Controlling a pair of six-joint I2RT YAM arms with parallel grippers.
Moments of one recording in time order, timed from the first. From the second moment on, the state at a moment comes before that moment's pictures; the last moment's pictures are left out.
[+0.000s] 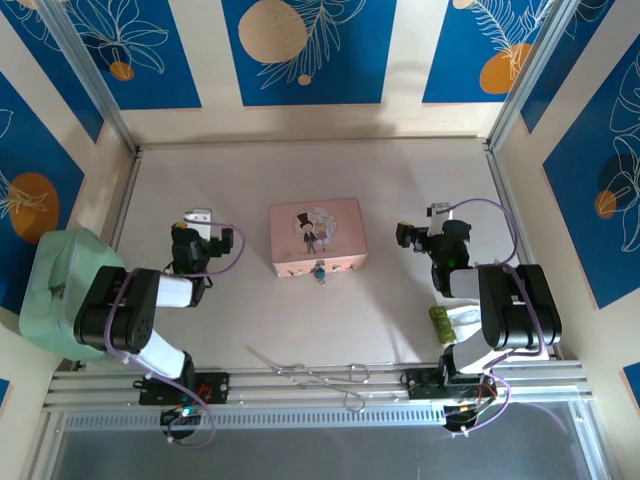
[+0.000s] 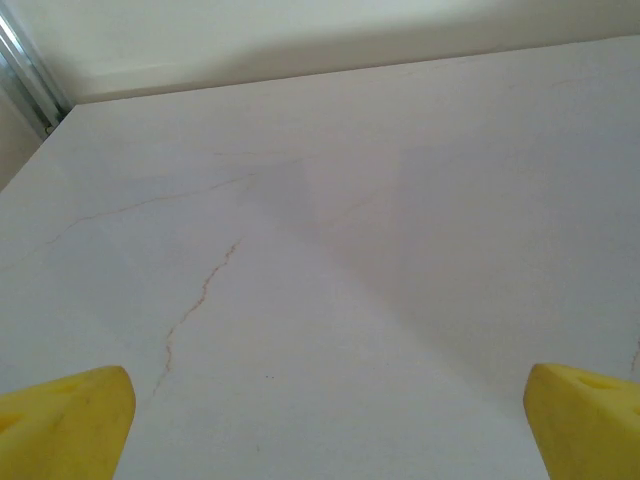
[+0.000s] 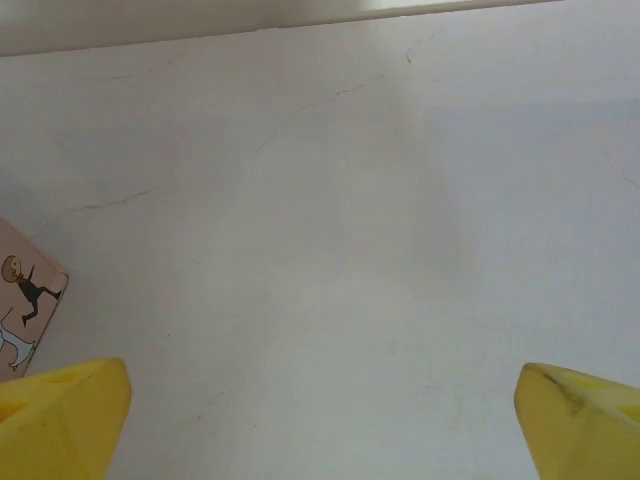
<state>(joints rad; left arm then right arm) -0.10 1.56 0.38 0.85 -0.17 0.06 0.01 1.52 0.41 0.69 -0.14 0.08</state>
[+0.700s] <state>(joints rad) -0.10 1.56 0.38 0.85 -0.17 0.06 0.01 1.52 0.41 0.69 -0.14 0.08</state>
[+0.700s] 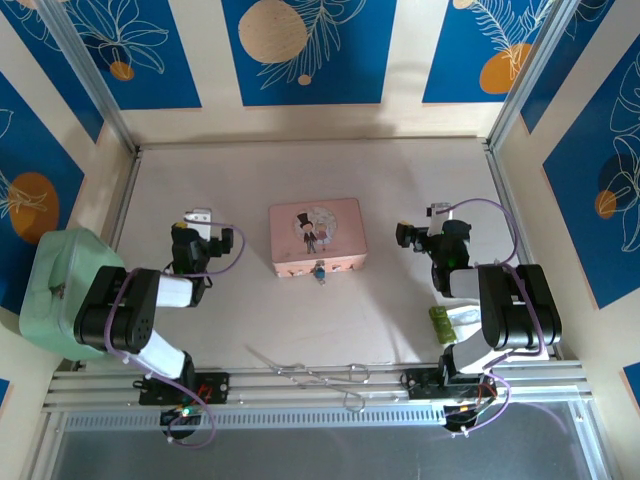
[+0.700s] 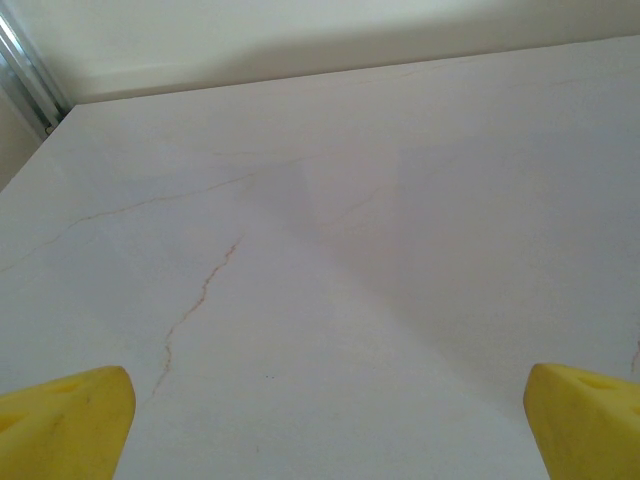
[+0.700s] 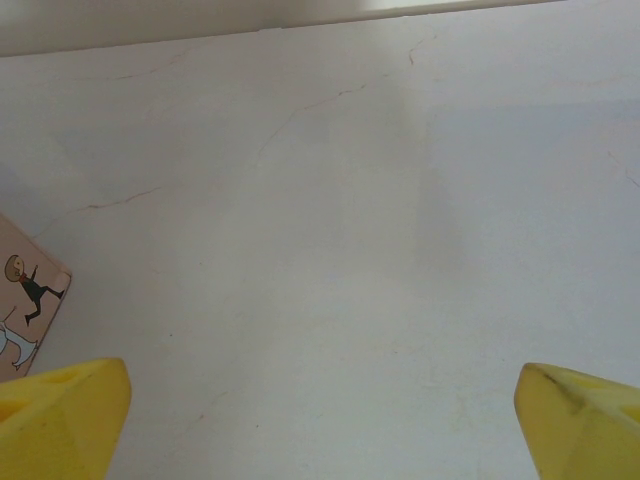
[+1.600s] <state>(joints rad) -0.16 1.25 1.01 -0.04 -0.25 -0.32 0.19 1.04 0.80 -0.07 0.18 0.55</state>
